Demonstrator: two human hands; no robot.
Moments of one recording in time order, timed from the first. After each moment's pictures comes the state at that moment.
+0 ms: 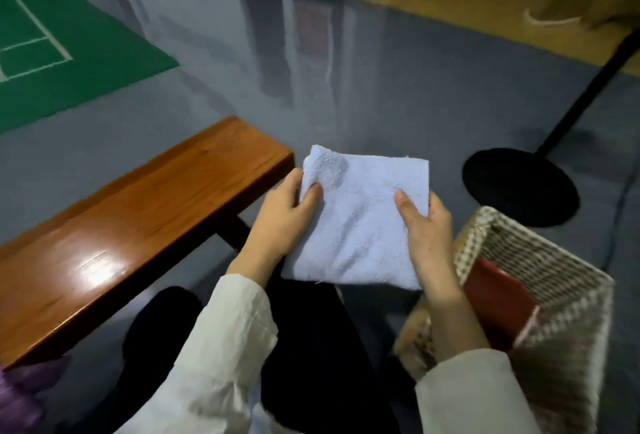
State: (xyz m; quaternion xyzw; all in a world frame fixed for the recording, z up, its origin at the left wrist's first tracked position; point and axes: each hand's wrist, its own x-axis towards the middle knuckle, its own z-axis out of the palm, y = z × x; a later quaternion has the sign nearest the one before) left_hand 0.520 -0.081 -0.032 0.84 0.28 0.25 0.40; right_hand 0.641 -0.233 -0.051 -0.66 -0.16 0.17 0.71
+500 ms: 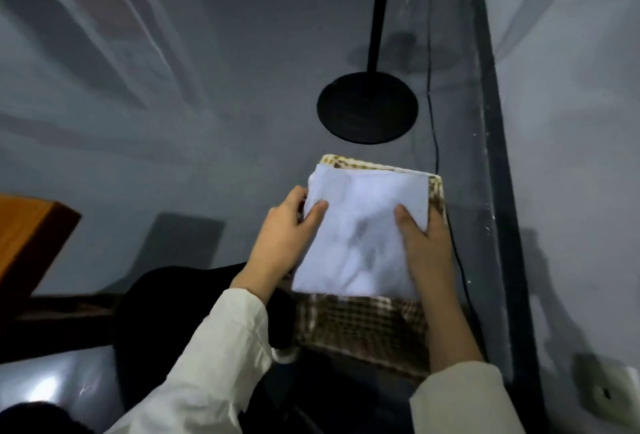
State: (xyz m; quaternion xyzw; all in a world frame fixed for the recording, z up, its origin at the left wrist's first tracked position) left_hand 0.713 -0.247 -0.111 0.89 0.13 0.00 0.45; right_hand 0.739 -0.438 -0.136 -0.74 0.13 0.02 0.66
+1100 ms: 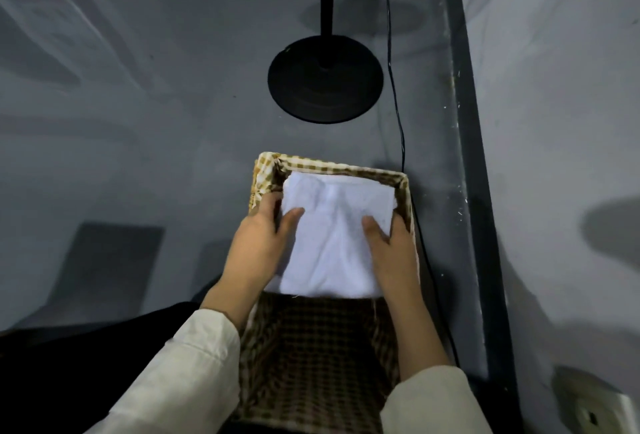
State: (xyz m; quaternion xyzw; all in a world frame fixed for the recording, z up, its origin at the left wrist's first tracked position) left_hand 0.810 -0.294 -0.207 0.91 0.13 -0.05 0.38; right_hand 0.816 -0.477 -0.227 -0.81 0.20 0.12 0.54
